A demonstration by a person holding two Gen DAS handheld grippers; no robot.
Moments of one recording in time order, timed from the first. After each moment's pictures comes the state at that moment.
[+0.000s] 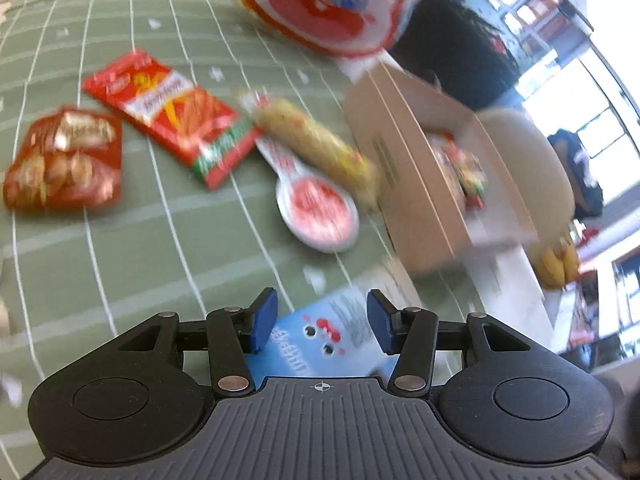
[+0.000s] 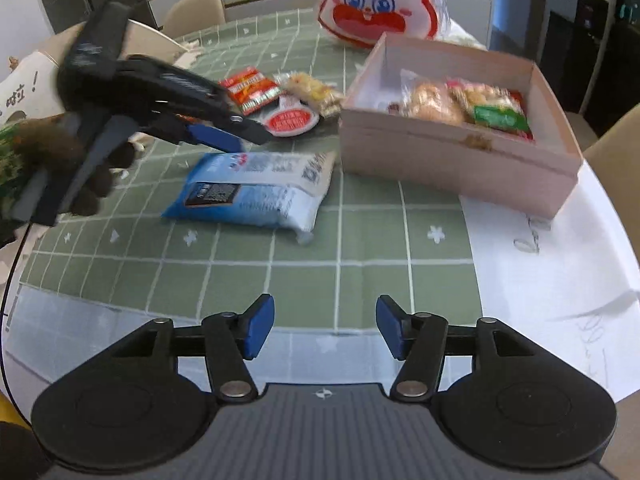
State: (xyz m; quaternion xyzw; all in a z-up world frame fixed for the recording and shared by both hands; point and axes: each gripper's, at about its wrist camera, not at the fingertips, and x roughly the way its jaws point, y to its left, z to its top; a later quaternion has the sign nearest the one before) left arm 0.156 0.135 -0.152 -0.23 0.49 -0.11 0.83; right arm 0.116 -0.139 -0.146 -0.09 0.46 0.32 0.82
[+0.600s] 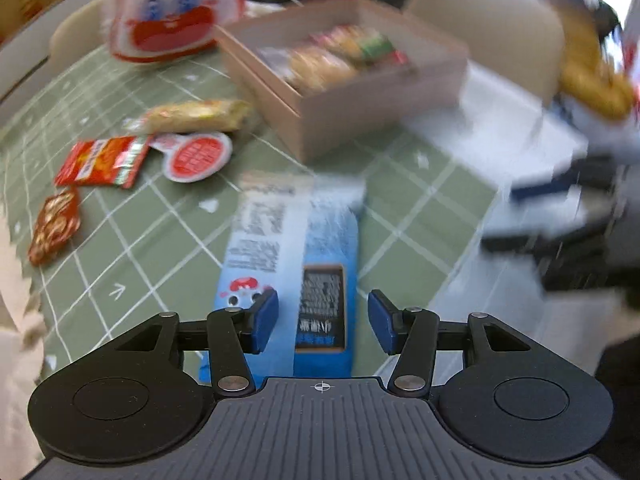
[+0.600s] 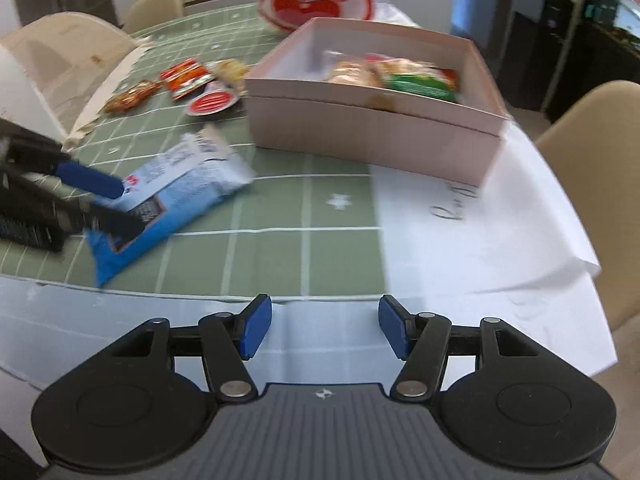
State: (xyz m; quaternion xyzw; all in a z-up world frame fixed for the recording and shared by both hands) left arm 0.097 -0.015 -0.133 0.09 0.51 -0.10 0.85; right arm 0.130 -0.187 -0.165 -0.10 0.44 0.26 0.85
